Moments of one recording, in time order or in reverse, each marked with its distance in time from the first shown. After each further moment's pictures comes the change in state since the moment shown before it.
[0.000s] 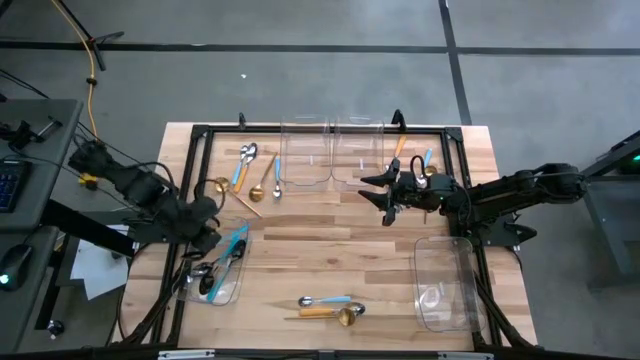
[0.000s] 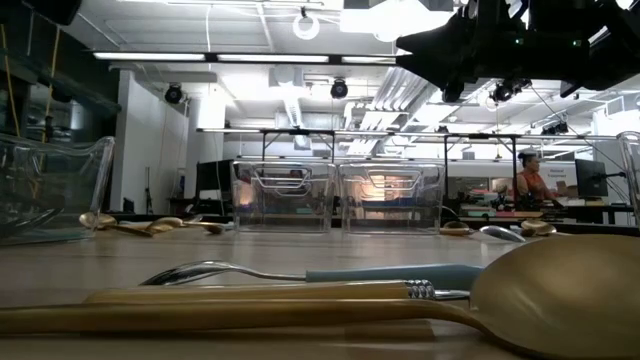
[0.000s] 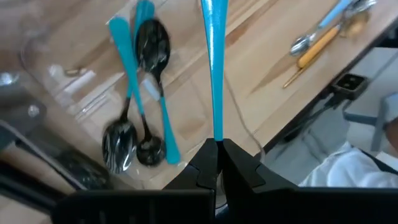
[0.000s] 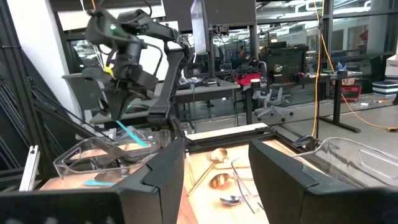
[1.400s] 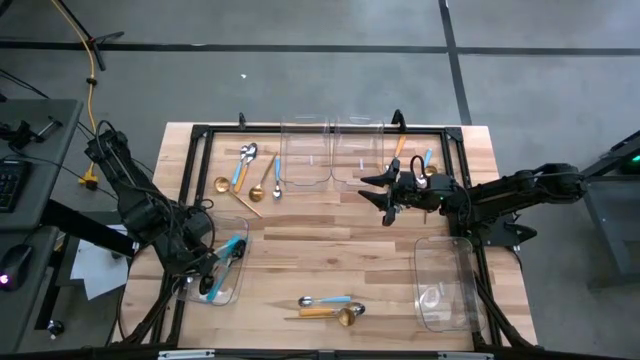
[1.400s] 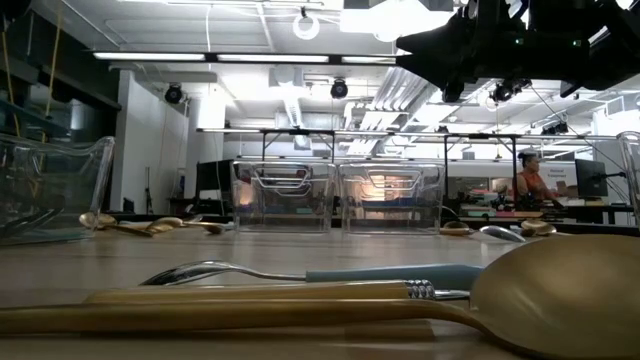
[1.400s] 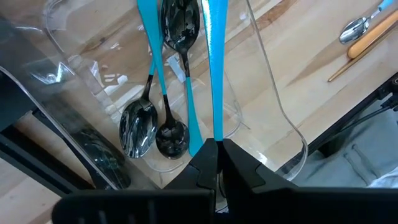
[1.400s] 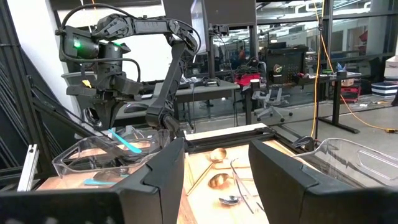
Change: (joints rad) left arm -0.346 0.142 0.000 -0.019 -0.166 -0.326; right arm 0.000 0.000 0.000 -0.001 0.001 -0.008
